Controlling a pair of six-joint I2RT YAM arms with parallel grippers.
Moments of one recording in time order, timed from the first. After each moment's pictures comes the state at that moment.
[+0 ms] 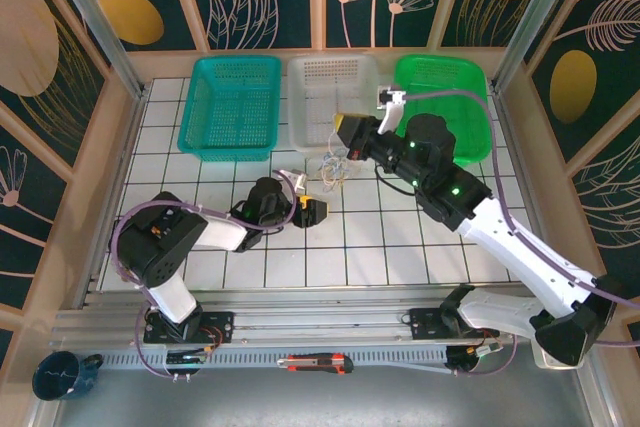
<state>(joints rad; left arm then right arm) -0.67 1.70 0.54 0.68 0.33 -0.51 0.75 1.11 1.12 -0.09 -0.08 0.60</state>
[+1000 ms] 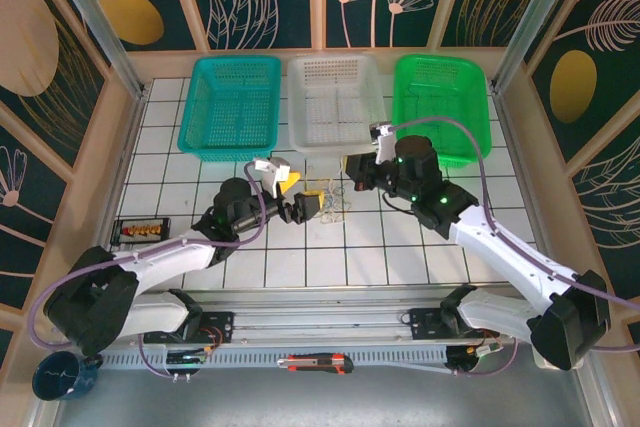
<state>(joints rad) -0.67 1.25 0.47 0.65 0.33 -0.37 0.64 1.10 0.87 -0.12 -0.24 0.49</state>
